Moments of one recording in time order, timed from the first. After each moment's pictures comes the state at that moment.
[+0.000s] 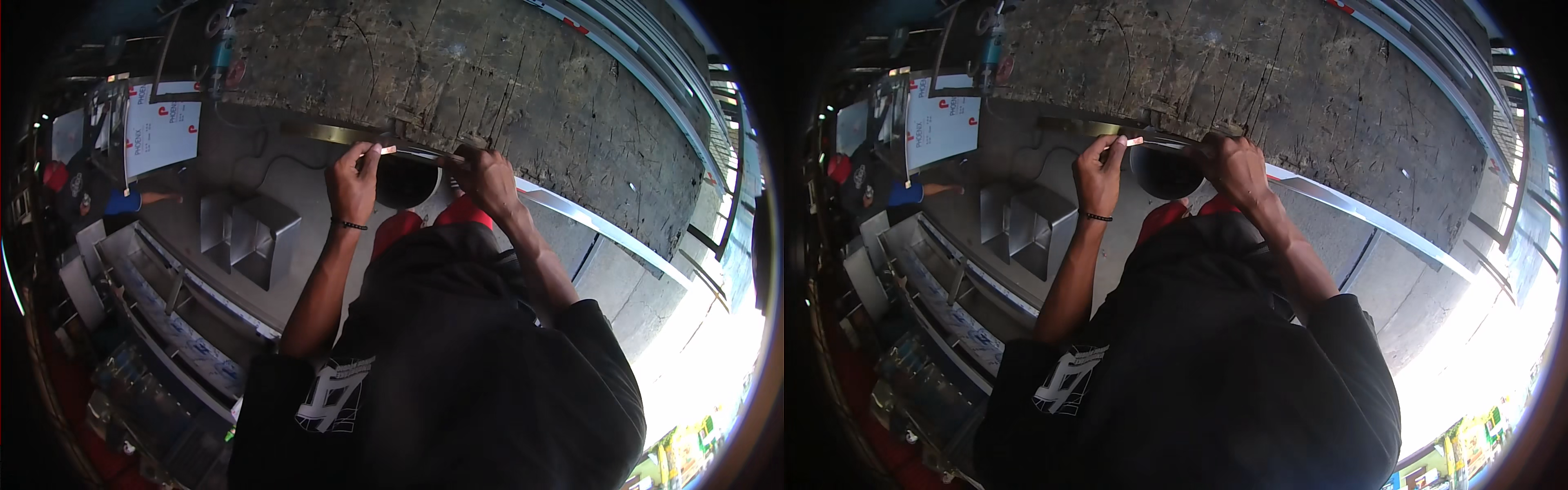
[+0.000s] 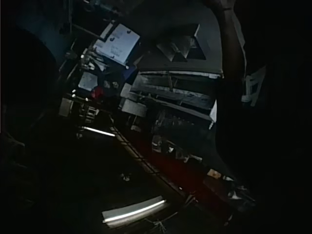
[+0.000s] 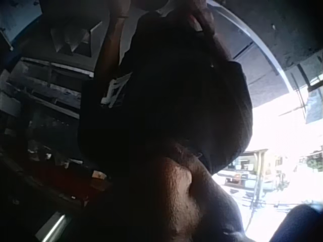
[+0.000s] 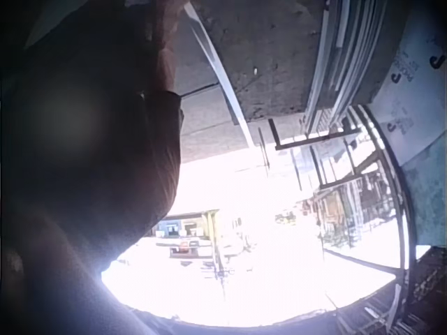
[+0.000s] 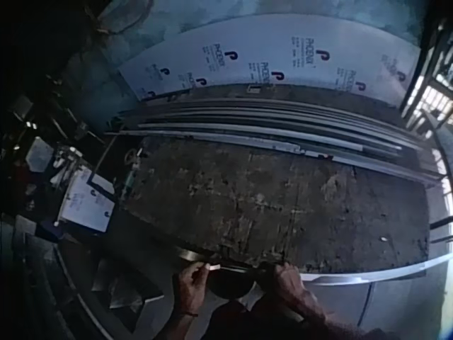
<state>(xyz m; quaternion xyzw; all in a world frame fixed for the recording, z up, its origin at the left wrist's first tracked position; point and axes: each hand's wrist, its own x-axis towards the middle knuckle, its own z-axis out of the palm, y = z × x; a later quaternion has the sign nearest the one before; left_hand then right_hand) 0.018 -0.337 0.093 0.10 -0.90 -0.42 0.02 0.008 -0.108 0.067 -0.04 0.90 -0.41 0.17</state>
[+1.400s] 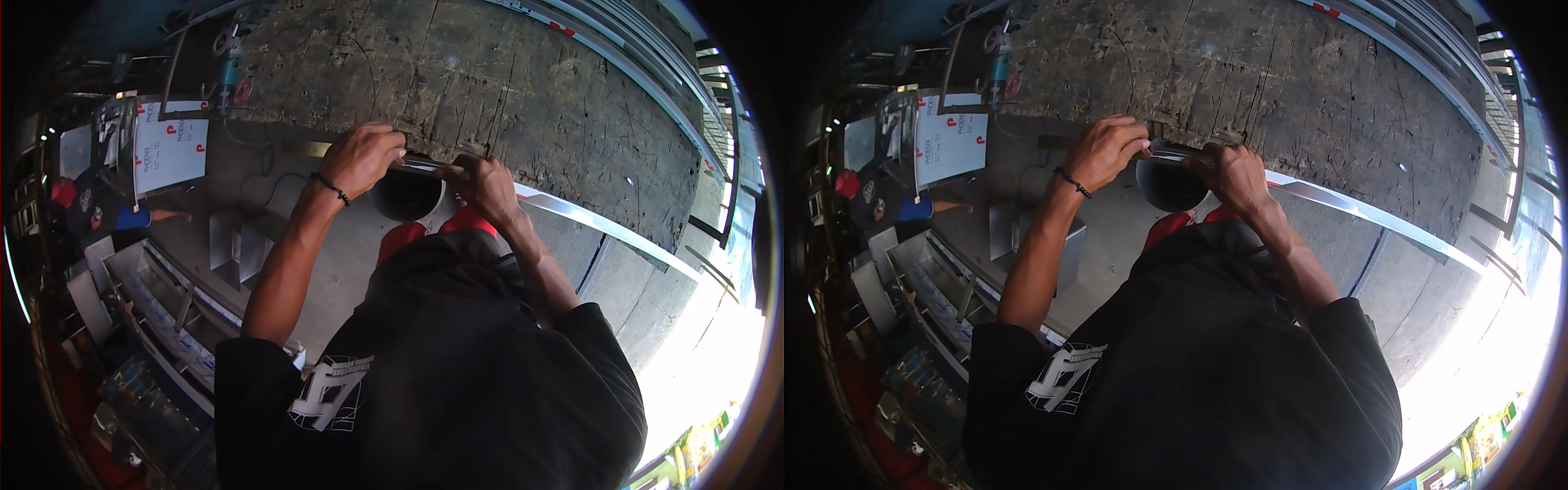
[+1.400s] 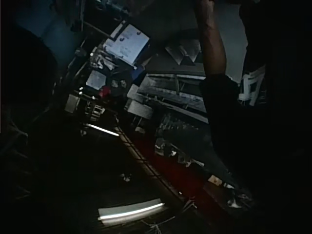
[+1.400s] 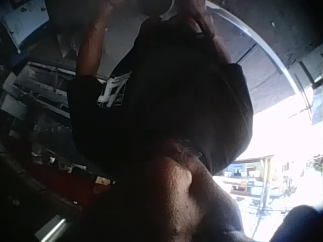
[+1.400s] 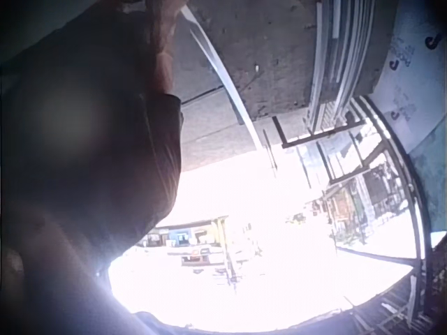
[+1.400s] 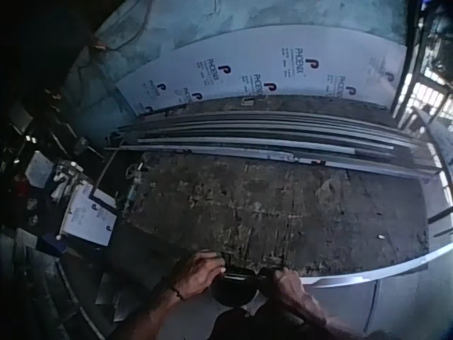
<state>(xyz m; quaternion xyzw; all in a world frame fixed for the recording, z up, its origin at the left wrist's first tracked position) -0.049 -0.342 0.146 -0.31 -0.91 -0.23 -0.14 0.015 -0.107 0.087 -0.05 0.89 -0.41 0.17</state>
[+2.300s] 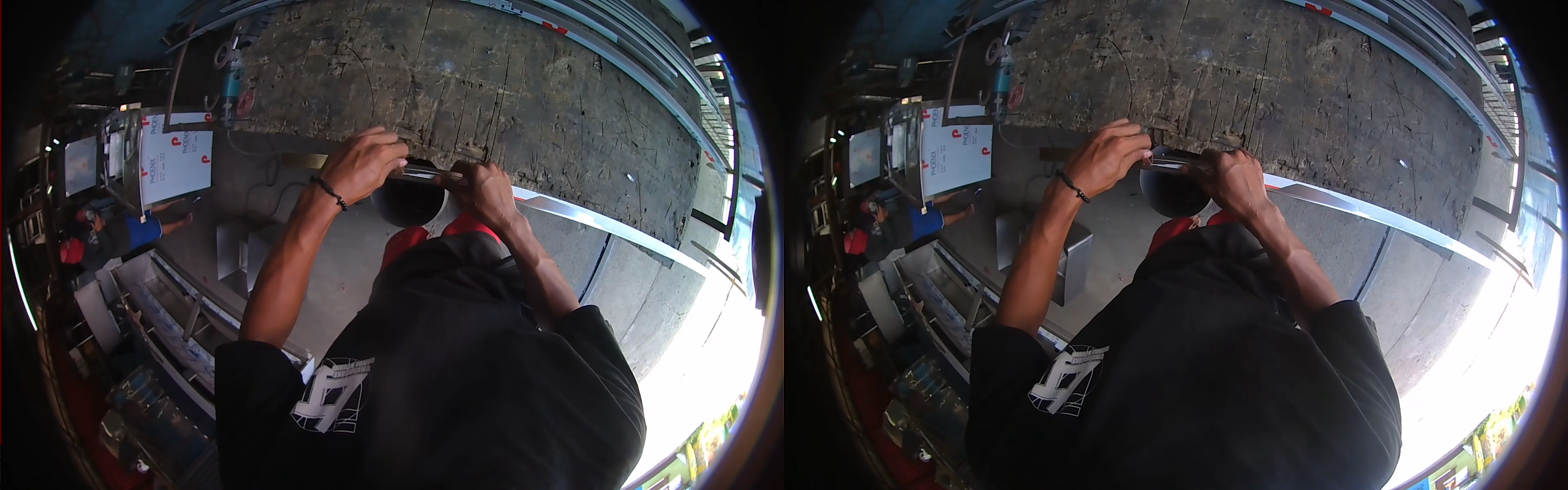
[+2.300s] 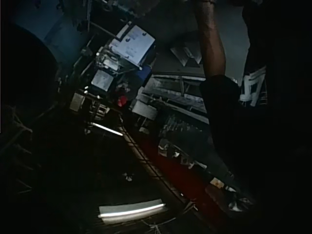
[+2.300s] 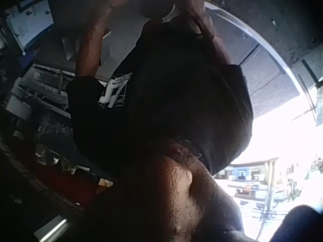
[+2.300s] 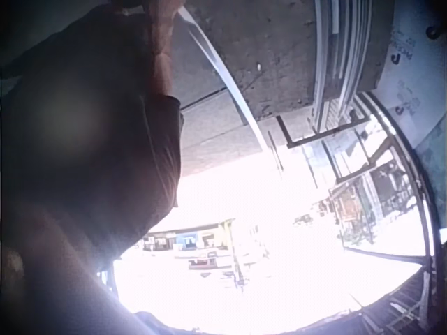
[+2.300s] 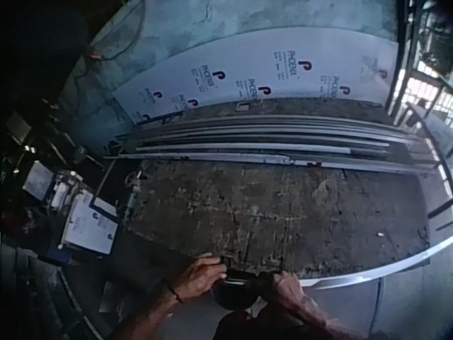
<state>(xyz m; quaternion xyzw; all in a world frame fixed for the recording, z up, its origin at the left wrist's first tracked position) -0.053 -0.335 0.154 -0.38 -0.89 -0.21 -0.13 0.021 -0.106 0.079 -0.06 0.90 -0.40 0.14</state>
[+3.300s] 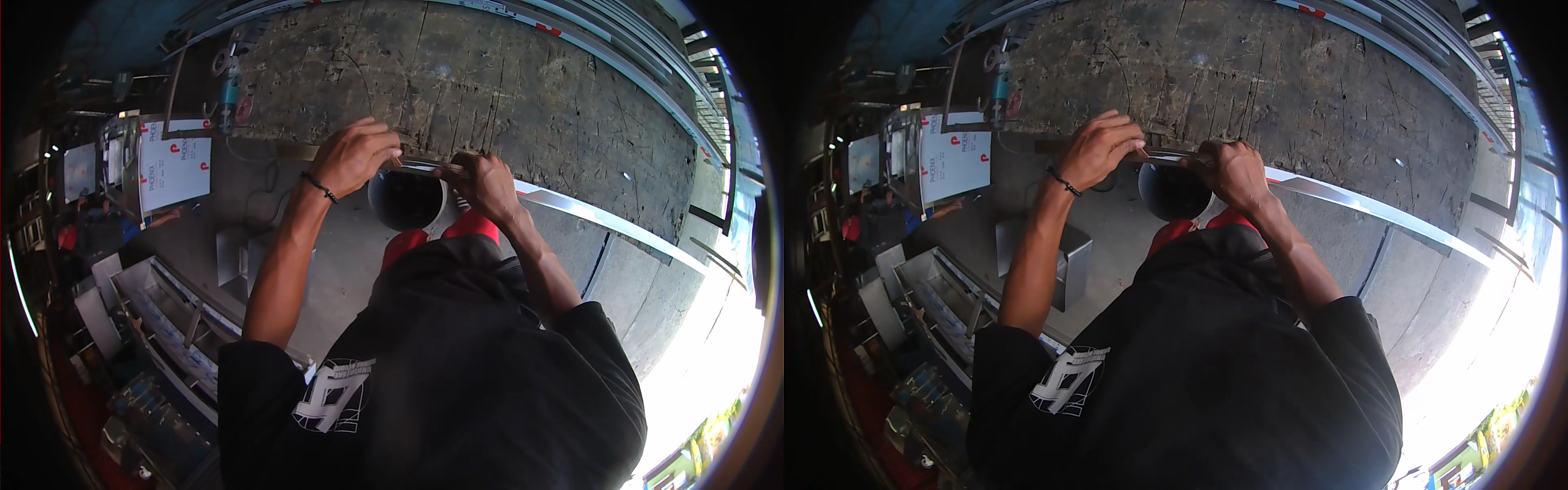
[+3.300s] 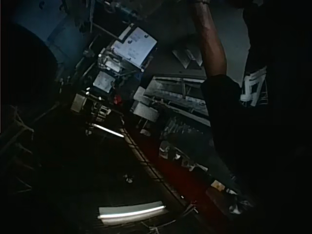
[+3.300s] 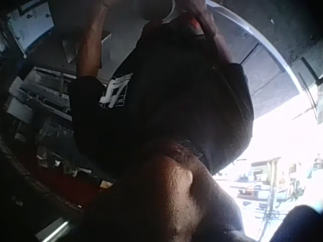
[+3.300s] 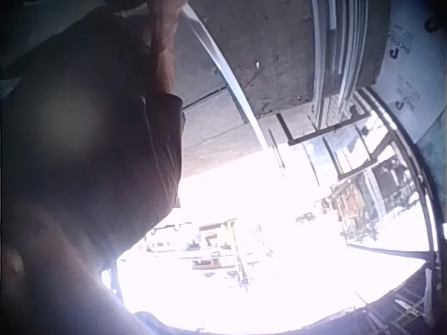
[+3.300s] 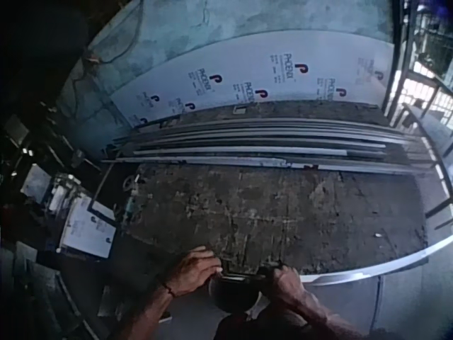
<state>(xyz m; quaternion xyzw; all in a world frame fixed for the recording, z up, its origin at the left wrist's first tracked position) -0.073 -0.341 0.154 -0.38 -0.89 -0.22 -0.11 0.009 -0.099 0.080 -0.05 0.90 -0.43 0.11</state>
